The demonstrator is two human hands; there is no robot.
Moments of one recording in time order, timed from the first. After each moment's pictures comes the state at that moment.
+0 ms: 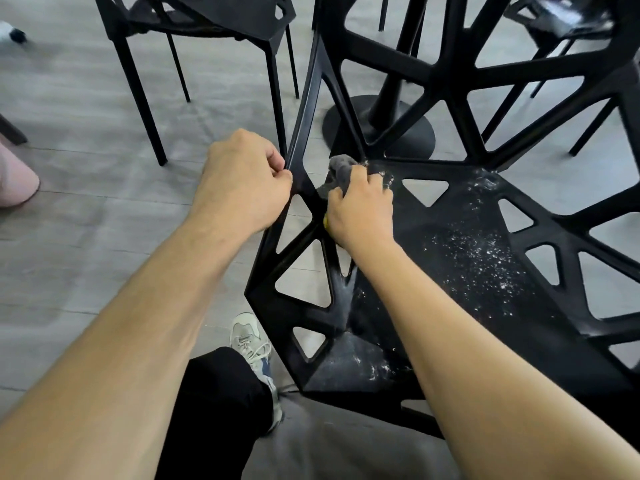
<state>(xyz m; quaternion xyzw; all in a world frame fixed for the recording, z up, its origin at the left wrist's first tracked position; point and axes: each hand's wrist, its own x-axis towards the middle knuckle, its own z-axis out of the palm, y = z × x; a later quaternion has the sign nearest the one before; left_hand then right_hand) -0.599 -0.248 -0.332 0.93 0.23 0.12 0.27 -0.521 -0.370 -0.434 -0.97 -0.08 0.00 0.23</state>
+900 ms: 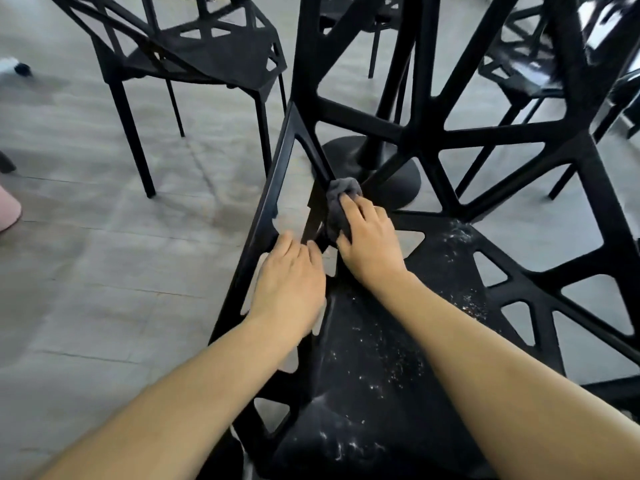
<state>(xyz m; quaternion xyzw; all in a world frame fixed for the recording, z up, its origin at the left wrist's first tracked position) -0.572 -0.314 -0.409 0.99 0.01 -0.02 -0.14 -0.445 -0.424 -0.460 -0.95 -0.27 -0.07 0.16</state>
